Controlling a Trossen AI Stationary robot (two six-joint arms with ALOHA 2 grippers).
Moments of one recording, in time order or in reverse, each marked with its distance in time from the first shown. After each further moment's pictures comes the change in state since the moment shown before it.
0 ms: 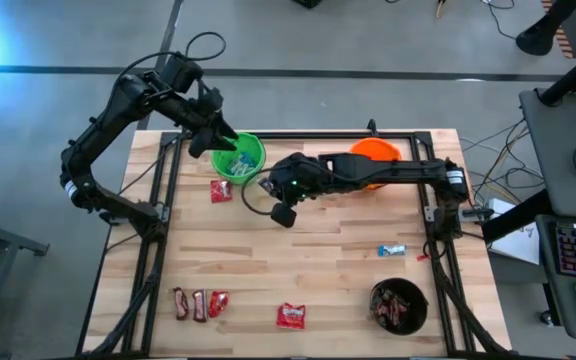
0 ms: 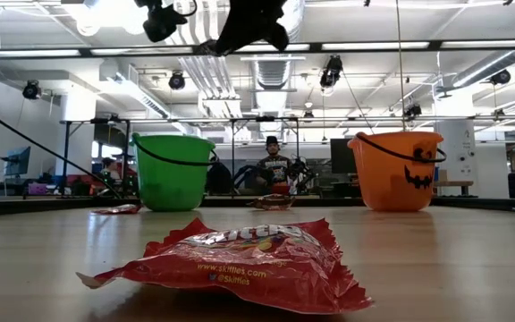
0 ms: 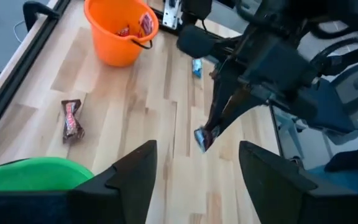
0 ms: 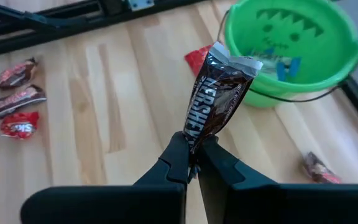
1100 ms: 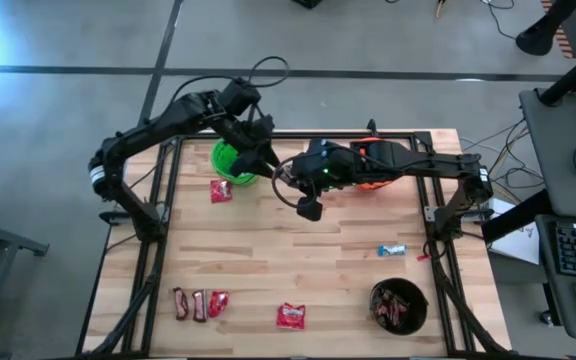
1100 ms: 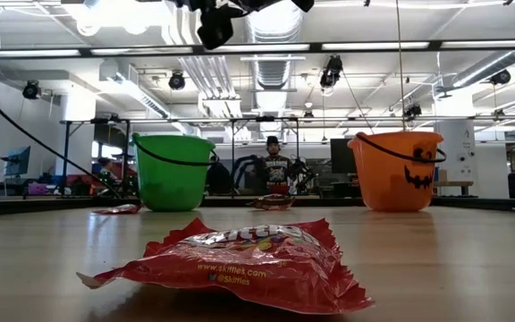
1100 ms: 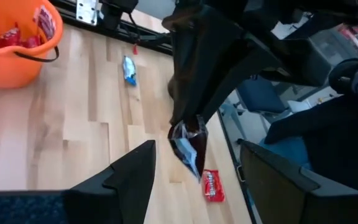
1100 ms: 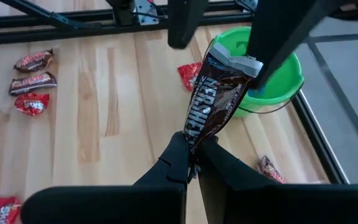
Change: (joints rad) left arm -0.277 0.210 0.000 0.291 0.111 -0.179; right arm 0.007 -0.176 0.000 -0.121 0.018 -0.157
